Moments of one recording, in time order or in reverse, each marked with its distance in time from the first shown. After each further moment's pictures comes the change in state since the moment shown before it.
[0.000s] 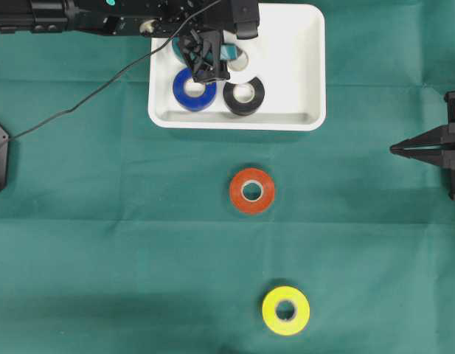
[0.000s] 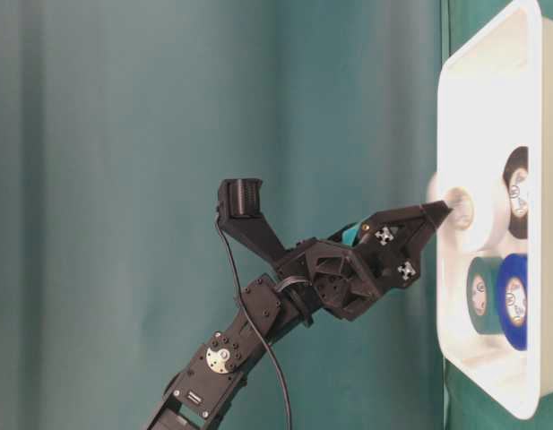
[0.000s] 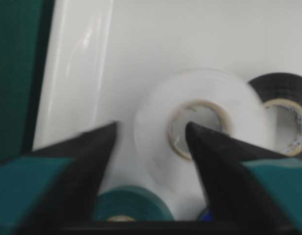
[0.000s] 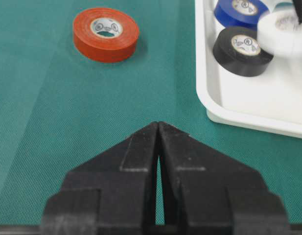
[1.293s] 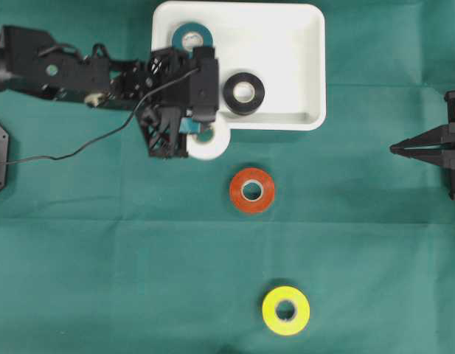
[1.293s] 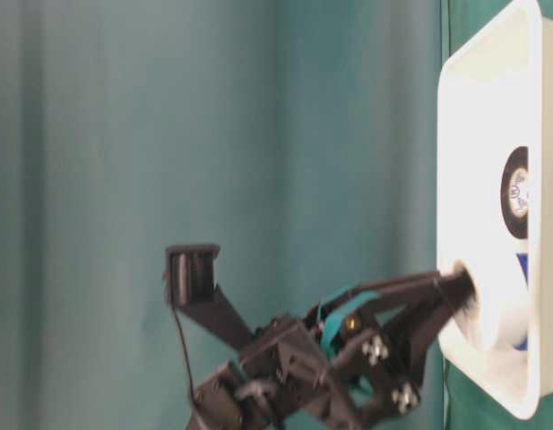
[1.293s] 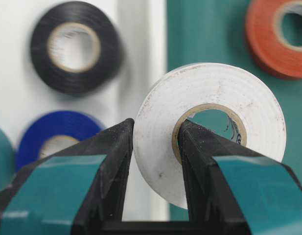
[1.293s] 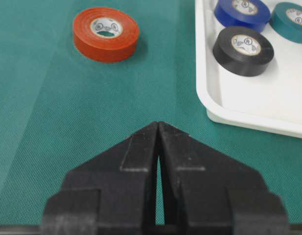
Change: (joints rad) left arm -0.224 -0.230 0.233 0.000 0.046 -0.138; right arm 0.000 0.002 0.000 0.000 0.000 0.000
